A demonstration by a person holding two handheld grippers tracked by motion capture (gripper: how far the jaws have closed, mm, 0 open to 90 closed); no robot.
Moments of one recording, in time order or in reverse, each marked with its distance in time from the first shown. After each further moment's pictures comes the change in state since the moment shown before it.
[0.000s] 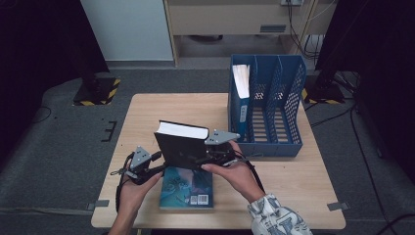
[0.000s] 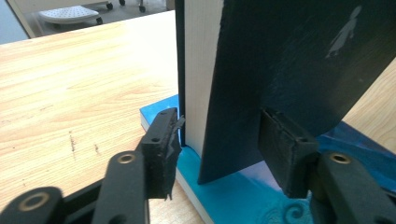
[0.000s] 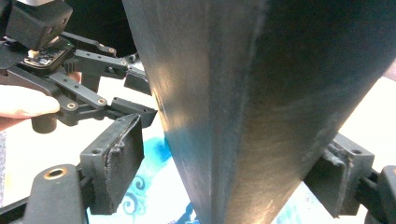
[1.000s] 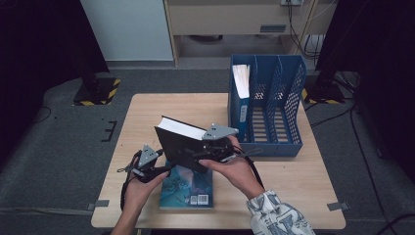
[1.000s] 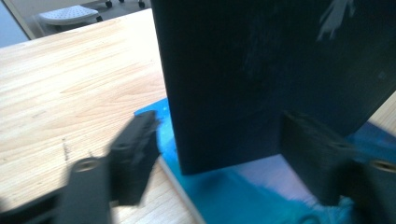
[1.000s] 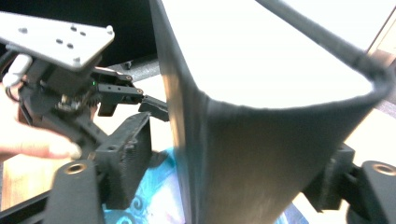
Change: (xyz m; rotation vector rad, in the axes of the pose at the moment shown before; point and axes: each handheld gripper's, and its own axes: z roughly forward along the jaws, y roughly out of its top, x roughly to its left) left arm -0.005 0.000 0.018 0.046 0.026 0.077; right arm 0.004 0.026 -0.006 -0.030 -0.019 -0.041
